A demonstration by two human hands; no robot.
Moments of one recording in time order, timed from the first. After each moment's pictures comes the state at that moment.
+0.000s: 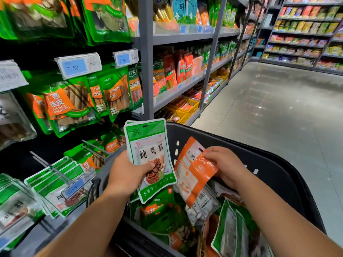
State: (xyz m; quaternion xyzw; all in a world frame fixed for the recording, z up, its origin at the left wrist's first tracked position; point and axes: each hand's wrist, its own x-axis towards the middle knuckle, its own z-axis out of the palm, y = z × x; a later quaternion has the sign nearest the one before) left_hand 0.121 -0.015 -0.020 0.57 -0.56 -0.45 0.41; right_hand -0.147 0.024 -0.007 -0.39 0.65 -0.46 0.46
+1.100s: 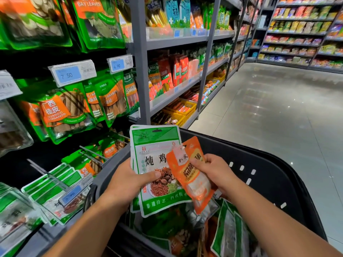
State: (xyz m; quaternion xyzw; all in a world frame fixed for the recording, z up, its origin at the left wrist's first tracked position) left_hand 0.120 -0.002 -0.015 0.43 -0.56 -0.59 0.38; right_hand -0.144 0.022 -0.035 -0.43 0.64 -0.45 0.45
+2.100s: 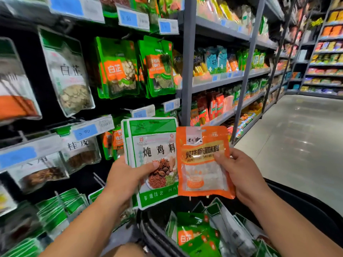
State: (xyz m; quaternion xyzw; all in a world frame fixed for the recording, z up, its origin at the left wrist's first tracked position) left_hand 0.212 0.028 0.095 0.46 -0.52 -0.46 0.55; right_hand -0.062 0.035 0.092 -0.43 0.49 -0.62 0.45
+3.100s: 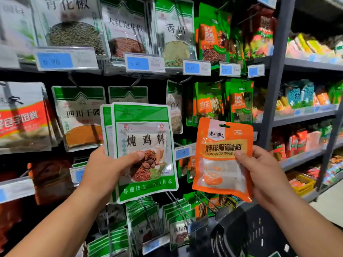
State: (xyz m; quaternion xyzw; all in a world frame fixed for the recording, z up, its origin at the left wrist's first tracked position) left_hand 0.401 0.145 0.204 0.50 -0.46 -0.25 0.69; right_hand 0.100 0.037 0.187 -0.51 0.35 -0.60 0.50
